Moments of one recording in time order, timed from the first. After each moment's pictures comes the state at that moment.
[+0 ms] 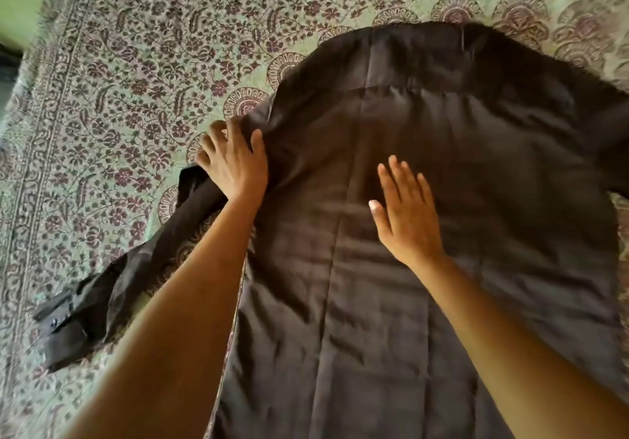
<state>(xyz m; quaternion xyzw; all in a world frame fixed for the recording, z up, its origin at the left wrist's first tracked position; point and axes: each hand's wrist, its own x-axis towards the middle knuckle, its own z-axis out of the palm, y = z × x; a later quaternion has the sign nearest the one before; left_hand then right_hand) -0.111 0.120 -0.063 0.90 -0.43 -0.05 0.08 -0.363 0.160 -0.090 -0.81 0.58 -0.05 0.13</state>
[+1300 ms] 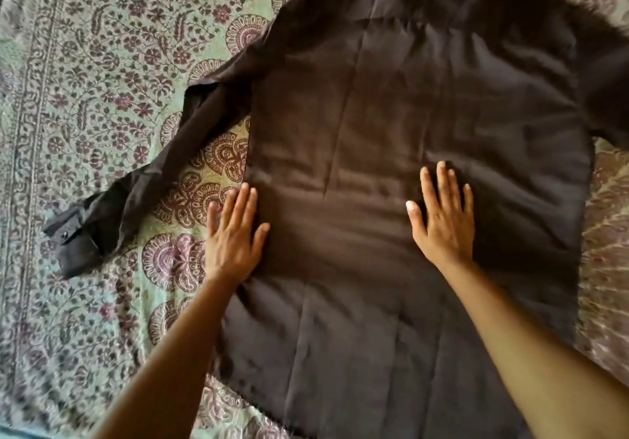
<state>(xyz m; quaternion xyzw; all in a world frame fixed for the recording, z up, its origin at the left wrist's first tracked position) -0.111 0.351 -0.105 0.76 -0.64 -0.12 -0.04 -0.438 0.249 -0.115 -0.77 0.63 0.02 0.10</state>
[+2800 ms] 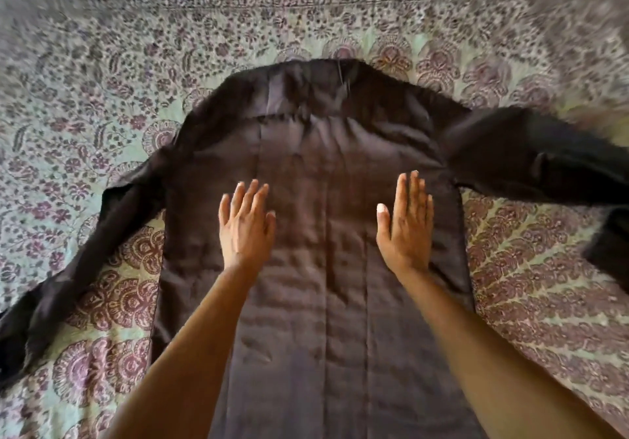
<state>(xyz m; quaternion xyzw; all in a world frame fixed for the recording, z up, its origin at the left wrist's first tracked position) -0.253 0.194 -0.060 0.74 -0.65 -0.11 0.07 -0.500 0.180 -0.070 -0.67 0.73 -0.12 0.10</state>
